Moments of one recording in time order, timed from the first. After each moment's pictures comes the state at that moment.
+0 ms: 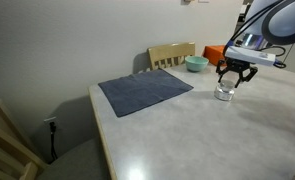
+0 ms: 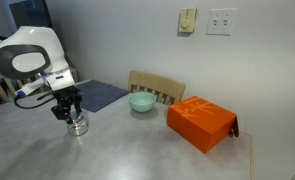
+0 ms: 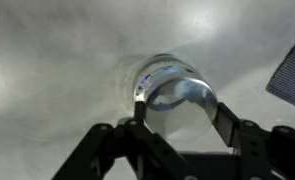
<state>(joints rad) 0.23 0.33 -0.08 -2.34 0.01 2.82 1.17</state>
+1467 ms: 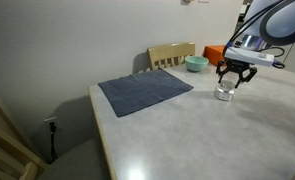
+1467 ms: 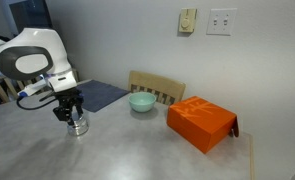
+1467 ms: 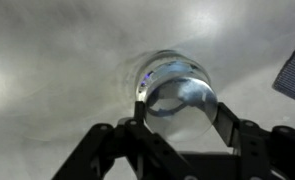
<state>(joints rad) 0.21 0.35 -0.07 -2.32 0.01 2.81 1.17</state>
